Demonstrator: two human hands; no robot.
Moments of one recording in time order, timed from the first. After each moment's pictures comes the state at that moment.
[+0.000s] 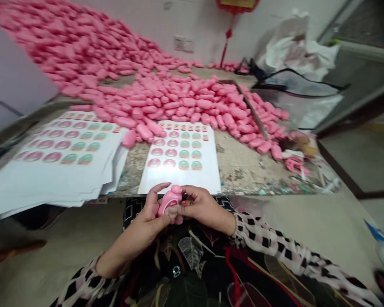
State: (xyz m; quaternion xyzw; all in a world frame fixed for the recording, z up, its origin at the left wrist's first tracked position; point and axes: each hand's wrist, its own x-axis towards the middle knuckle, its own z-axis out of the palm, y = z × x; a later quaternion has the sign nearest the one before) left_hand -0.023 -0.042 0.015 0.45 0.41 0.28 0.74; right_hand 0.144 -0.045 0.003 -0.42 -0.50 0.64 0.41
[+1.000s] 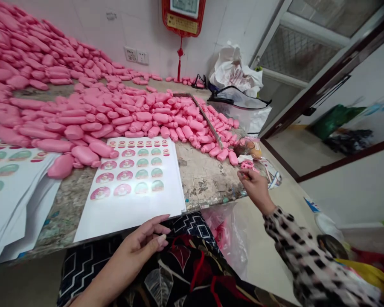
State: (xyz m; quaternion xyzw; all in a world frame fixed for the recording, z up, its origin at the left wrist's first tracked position) left_hand 0.034 -0.025 -0.009 0.49 0.41 0.14 0.76; right_hand 0.407 -0.089 -0.008 -0.83 -0.48 -0.01 0.30
